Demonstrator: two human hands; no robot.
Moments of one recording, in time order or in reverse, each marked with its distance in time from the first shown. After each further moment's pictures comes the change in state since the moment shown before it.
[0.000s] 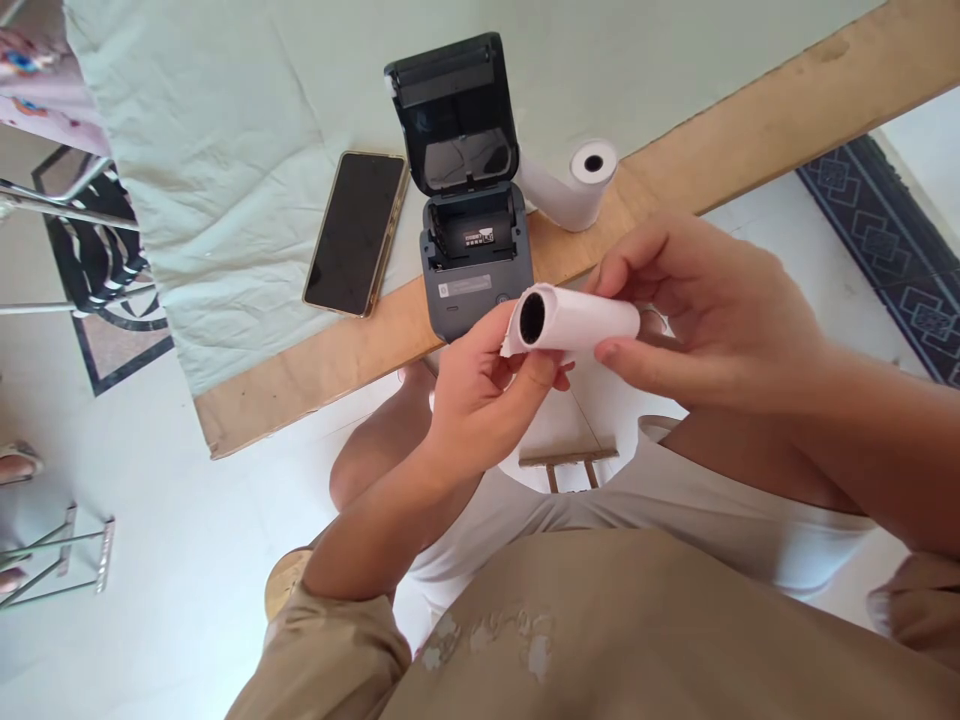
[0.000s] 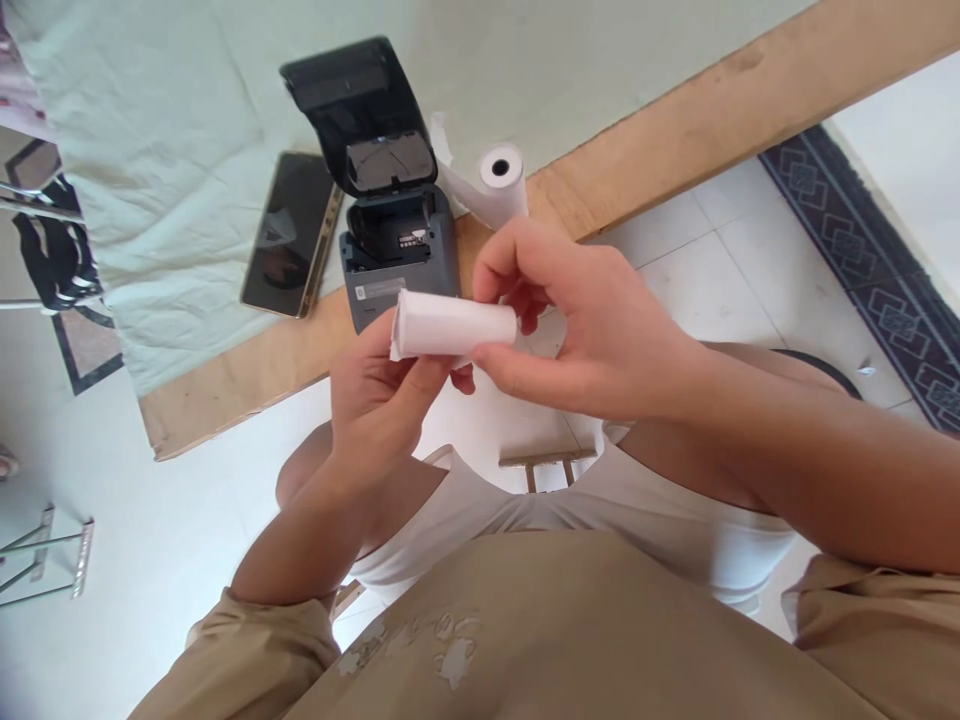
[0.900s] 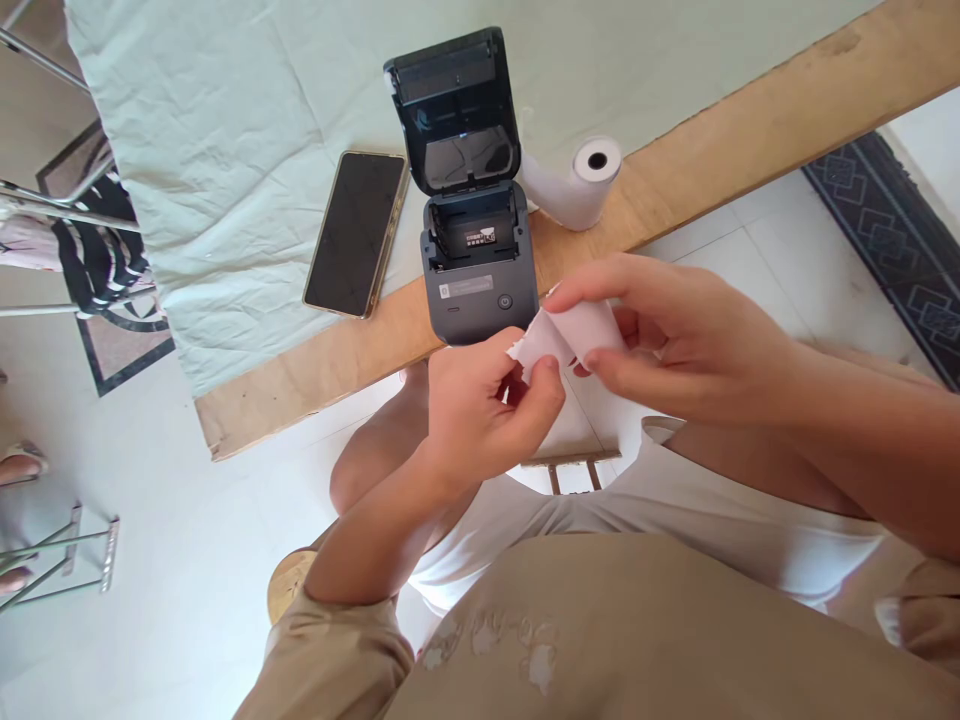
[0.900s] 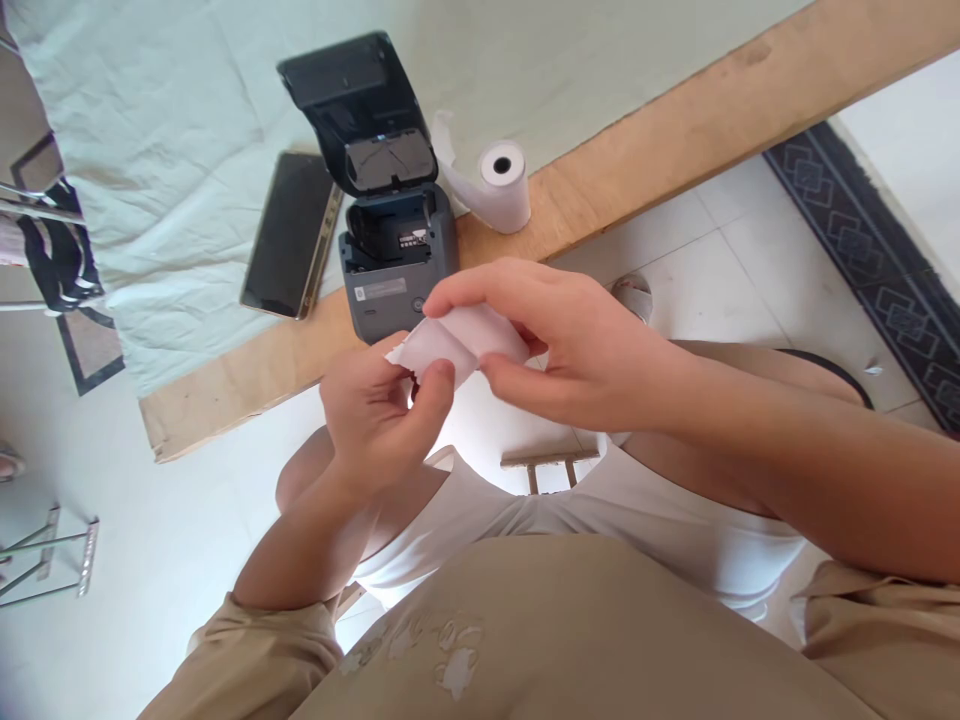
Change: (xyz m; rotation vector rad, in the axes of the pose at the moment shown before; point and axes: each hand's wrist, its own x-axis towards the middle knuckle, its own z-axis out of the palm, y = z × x) left_hand -0.007 0.002 -0.006 0.569 0.042 0.261; right_hand -0.002 0.009 0.008 -0.026 -0.100 -0.075
